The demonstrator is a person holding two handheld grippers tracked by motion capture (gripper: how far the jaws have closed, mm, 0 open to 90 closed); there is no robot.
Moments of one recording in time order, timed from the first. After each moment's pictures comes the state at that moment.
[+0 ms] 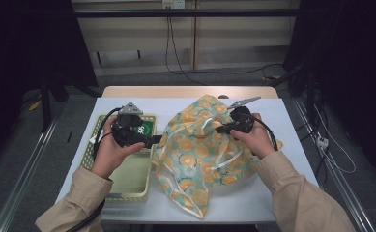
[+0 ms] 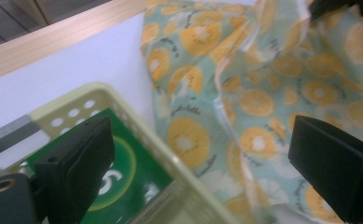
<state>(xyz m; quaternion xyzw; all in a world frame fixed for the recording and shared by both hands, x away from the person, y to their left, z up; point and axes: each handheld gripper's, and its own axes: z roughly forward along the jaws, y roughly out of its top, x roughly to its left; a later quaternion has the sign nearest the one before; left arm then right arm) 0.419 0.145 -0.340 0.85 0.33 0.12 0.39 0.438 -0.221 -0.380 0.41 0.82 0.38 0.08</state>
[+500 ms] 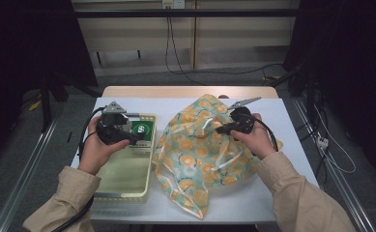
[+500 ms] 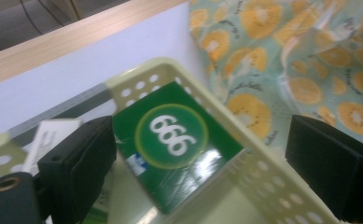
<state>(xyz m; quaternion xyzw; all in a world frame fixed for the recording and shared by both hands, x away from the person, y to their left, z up) 0.433 0.190 -0.348 0.84 0.36 0.14 0.39 0.436 -0.221 -0.380 0.41 0.82 0.38 0.08</state>
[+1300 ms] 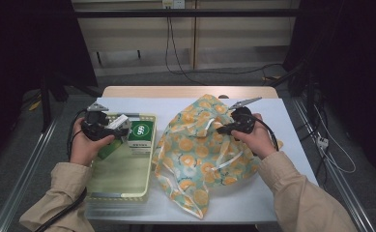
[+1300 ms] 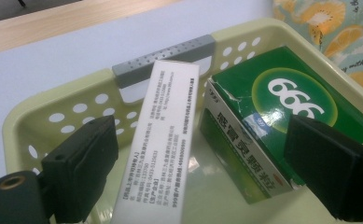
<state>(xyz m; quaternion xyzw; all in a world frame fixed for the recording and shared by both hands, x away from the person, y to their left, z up) 0.458 0.234 -0.375 0.81 0.42 0.16 0.36 0.438 -0.224 -0.382 0.42 0.82 0.38 0.08</state>
